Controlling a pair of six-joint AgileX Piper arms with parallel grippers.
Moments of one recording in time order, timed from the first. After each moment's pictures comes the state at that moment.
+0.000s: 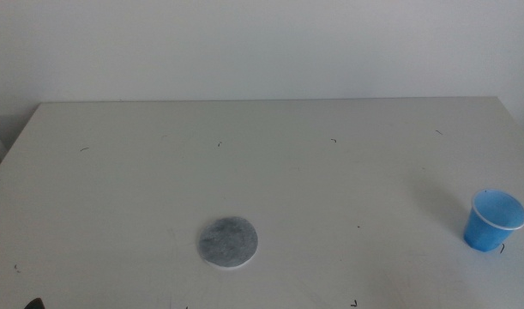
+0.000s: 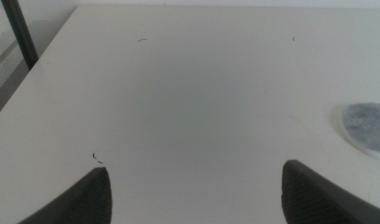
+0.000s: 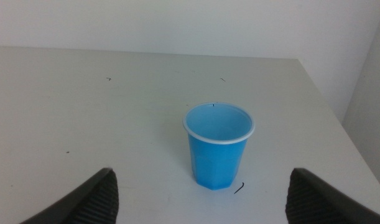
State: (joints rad) left arm -0.07 -0.01 0.03 0.07 0.37 -0.15; right arm 0.03 -0.01 0.03 0.05 0.27 -0.05
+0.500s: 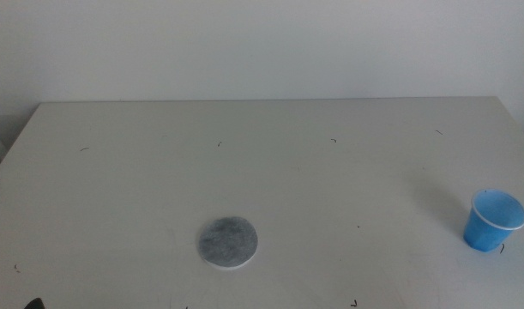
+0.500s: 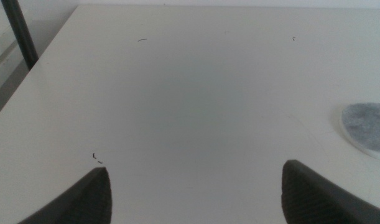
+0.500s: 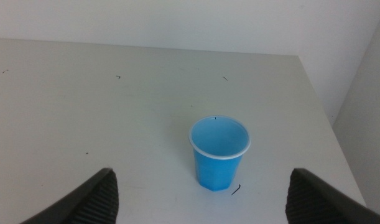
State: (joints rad) left arm -0.07 -0.01 0.03 0.07 0.37 -0.15; right arm 0.03 0.09 -0.28 0.05 0.57 -0.05
